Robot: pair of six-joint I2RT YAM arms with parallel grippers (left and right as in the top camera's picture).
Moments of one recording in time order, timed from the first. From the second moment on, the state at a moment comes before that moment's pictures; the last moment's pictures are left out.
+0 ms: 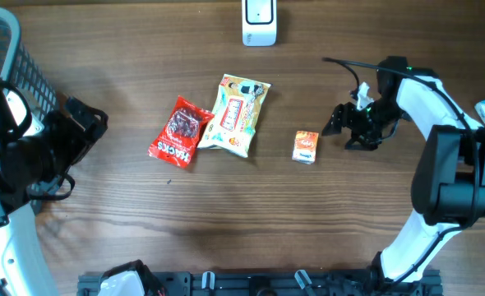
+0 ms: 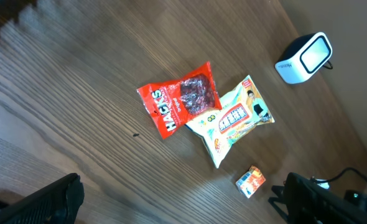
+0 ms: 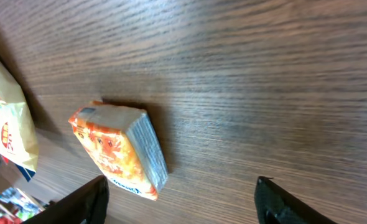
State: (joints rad) left arm 0.32 1.21 1.67 -1.51 0.26 -0.53; right arm -0.06 1.99 1.34 -1.05 -0.49 0.16
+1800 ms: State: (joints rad) left arm 0.32 1.21 1.67 -1.51 0.26 -0.53; right arm 0.05 1.98 1.31 1.24 -1.55 1.83
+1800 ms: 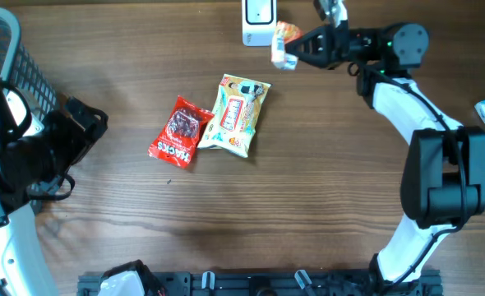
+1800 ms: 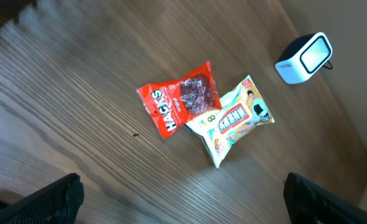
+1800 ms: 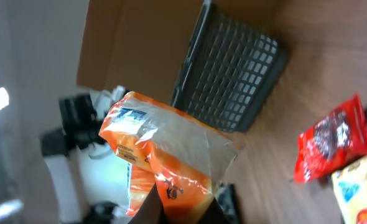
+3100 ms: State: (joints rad) left arm 0.32 1.21 1.67 -1.51 0.26 -0.53; right arm 0.09 1.98 1.31 1.20 -1.55 1.81
